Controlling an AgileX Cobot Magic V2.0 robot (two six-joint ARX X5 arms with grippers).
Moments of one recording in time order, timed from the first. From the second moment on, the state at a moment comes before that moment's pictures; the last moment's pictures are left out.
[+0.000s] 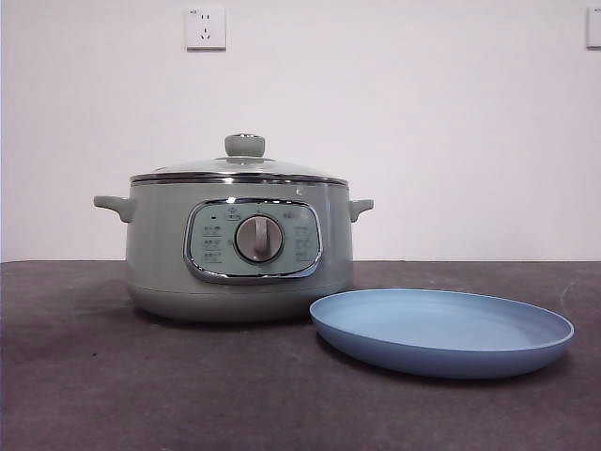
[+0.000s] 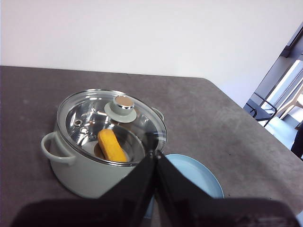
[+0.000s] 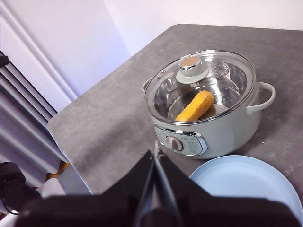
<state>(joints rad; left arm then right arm) 0.12 0.57 1.03 -0.75 0.69 -0.17 0.06 0.83 1.08 -0.73 -0.83 -0.06</state>
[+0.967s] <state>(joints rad) -0.01 0.88 1.03 -0.47 0.72 -0.16 0.06 0.88 1.08 -0.73 -0.83 -0.05</state>
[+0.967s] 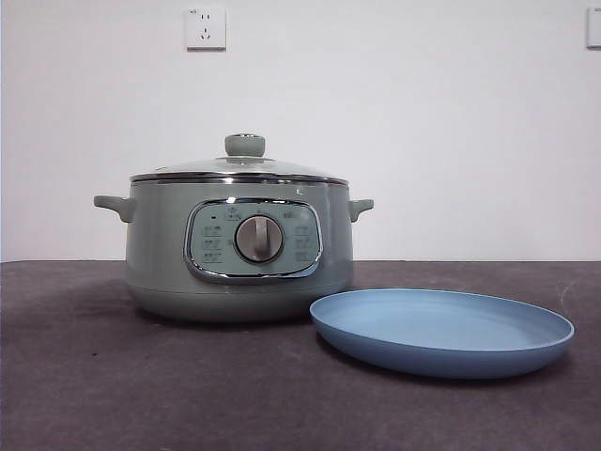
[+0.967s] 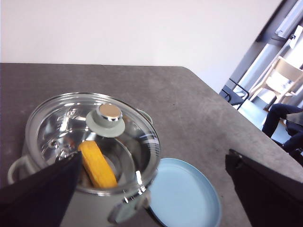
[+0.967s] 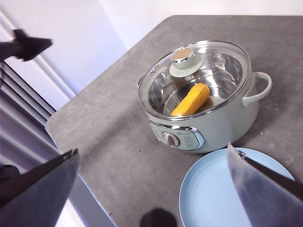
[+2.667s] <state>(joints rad) -0.40 1.71 1.29 -0.02 0.19 0.04 0.06 0.92 1.08 -0.73 -0.78 -0.05</state>
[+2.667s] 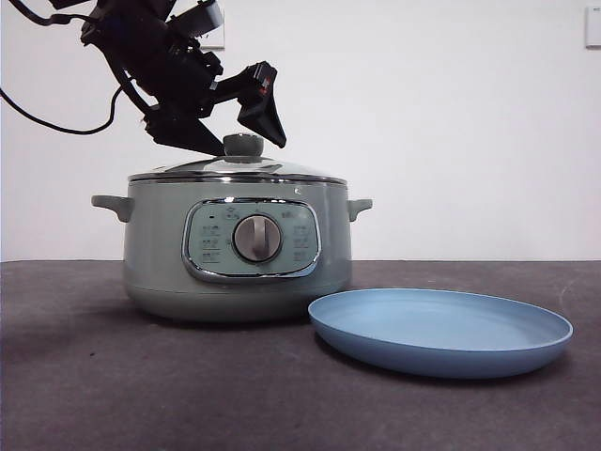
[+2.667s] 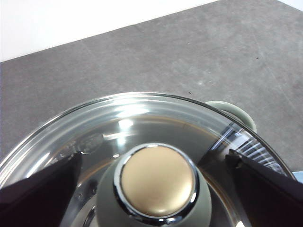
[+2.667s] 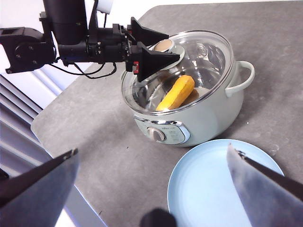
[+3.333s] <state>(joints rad) -0.40 1.72 1.29 -0.06 0.18 0.04 0.06 0.92 1.08 -0.73 -0.78 -0.05</state>
